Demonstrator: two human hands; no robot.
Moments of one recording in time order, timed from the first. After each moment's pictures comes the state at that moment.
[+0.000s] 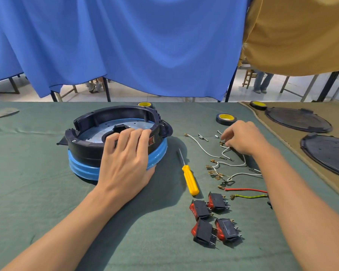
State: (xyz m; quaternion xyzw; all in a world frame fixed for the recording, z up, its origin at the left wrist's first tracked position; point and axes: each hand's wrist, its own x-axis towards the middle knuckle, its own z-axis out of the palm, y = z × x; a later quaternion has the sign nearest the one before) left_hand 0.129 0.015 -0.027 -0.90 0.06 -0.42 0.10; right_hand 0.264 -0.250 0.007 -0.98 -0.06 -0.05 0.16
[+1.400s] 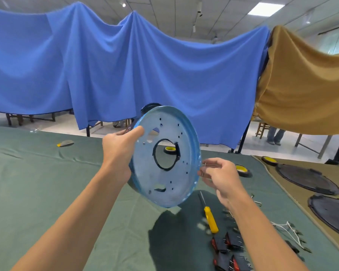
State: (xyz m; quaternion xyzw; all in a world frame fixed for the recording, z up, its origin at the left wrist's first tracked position) left_hand 0.082 0.067 0.116 -0.56 -0.15 -0.33 -0.75; right_hand 0.157 -0.136 0.067 -0.72 -0.05 -0.02 0.69
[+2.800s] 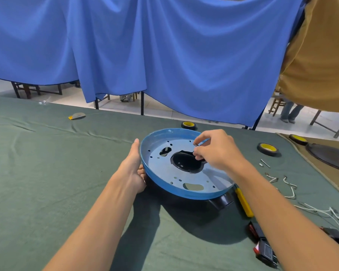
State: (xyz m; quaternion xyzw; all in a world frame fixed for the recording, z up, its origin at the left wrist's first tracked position) left_hand 0.114 0.122 0.005 -0.37 -0.36 -0.07 -0.85; right_hand 0.160 -0.062 0.067 -0.91 -0.18 -0.04 0.38
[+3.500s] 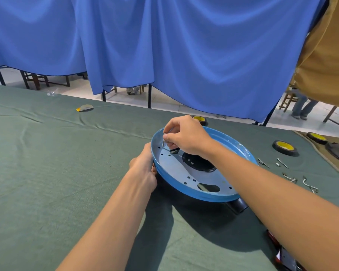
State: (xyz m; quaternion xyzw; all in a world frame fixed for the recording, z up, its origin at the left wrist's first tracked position) left_hand 0.121 0.122 -0.001 -0.41 -0.40 -0.07 -0.82; right_hand 0.186 0.027 0.057 -0.86 -0.34 0.00 0.38
